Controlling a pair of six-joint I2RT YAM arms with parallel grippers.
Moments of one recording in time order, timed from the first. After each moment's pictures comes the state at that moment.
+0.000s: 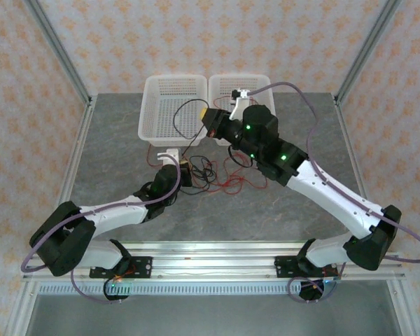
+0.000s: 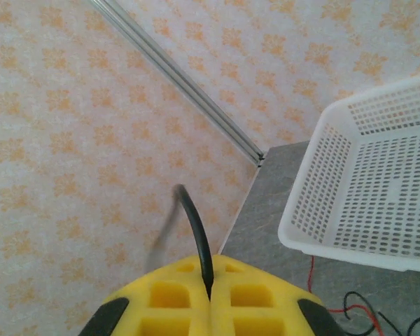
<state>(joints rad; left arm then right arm) -0.65 1.33 0.50 0.40 -0.40 -0.52 0.82 1.34 1.42 -0.19 0.05 0.74</state>
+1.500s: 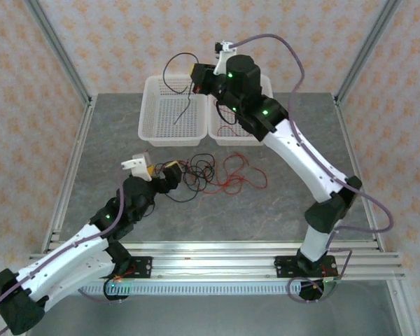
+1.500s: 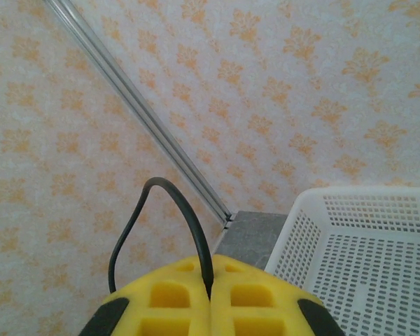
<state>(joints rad) -0.66 0.68 0.49 -0.07 -0.42 -0.61 0.72 1.79 2.07 -0.35 0.04 0.53</state>
